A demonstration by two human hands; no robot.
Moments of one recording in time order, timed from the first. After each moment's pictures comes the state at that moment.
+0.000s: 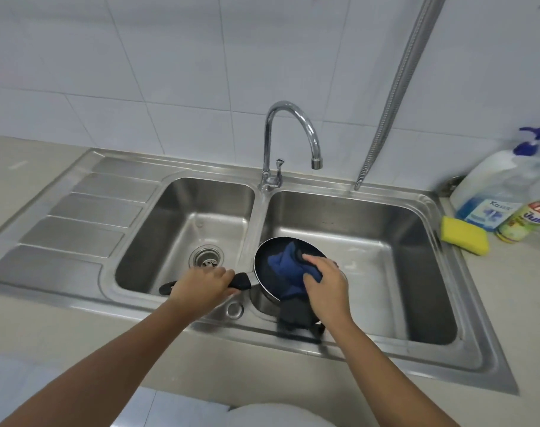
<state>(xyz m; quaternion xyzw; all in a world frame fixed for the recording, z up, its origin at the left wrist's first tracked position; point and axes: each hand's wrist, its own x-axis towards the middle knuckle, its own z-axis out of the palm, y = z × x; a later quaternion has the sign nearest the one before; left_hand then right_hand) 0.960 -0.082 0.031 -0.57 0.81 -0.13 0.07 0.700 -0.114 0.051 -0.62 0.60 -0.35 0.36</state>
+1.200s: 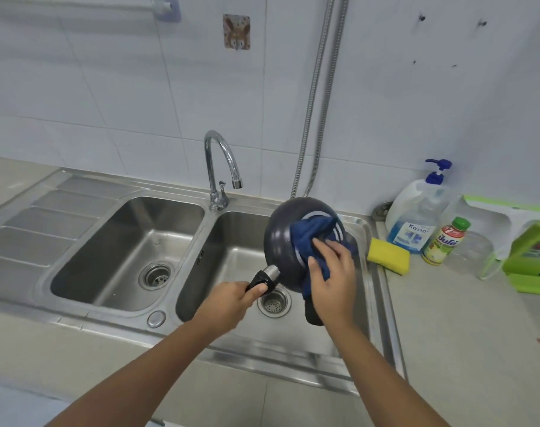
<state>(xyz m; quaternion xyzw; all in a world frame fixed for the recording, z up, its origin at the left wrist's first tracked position) 0.727 -0.094 0.092 -0.72 0.57 0.35 -0.20 0.527 -0.159 0.086 -0.68 0.52 -0.50 0.15</state>
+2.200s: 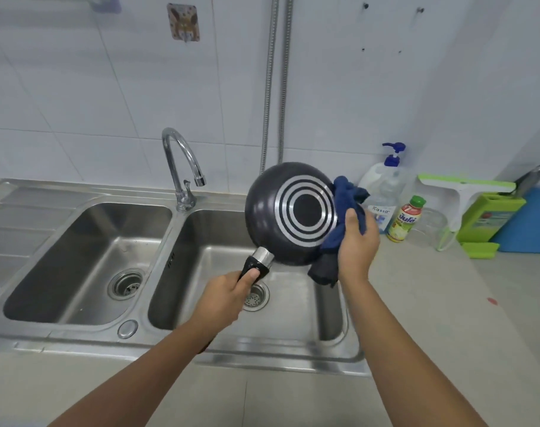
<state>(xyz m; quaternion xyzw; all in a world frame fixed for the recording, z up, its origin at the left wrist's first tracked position) 0.682 -0.096 0.108 -0.66 0.52 0.42 -0.34 0.468 -0.199 0.139 -0.39 0.59 -0.65 0.28</state>
